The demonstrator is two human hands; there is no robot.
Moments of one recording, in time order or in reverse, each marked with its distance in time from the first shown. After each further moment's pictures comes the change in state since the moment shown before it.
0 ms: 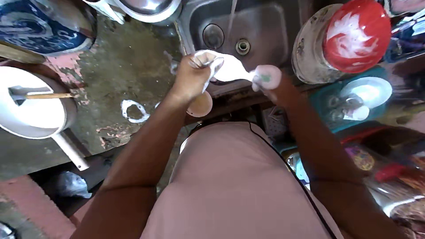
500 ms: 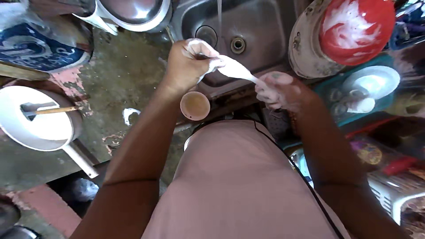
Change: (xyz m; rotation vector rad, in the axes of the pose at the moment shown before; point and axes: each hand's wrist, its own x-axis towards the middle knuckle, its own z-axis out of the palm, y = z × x) left_hand 0.035 0.017 -0.001 0.099 -0.118 0.147; right_hand -0.018 0.009 -0.028 0.820 -0.355 0.280
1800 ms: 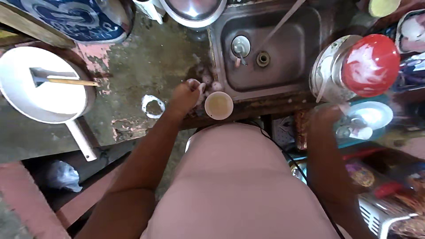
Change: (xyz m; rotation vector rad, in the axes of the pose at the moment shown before) left_hand -0.124 -0.079 -0.096 0.490 0.140 -0.677; right_hand -0.005 0.058 -0.031 -0.593 1.678 0.133
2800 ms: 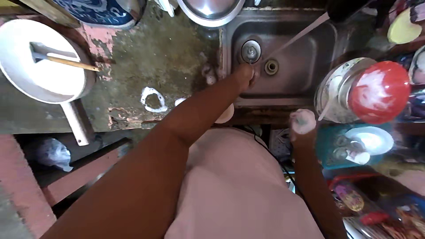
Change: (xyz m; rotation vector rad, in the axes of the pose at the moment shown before) left_hand 0.135 0.134 0.123 -1.027 -0.270 -0.516; right_hand -0.062 -0.028 -0.008 -0.110 -0.541 -0.571
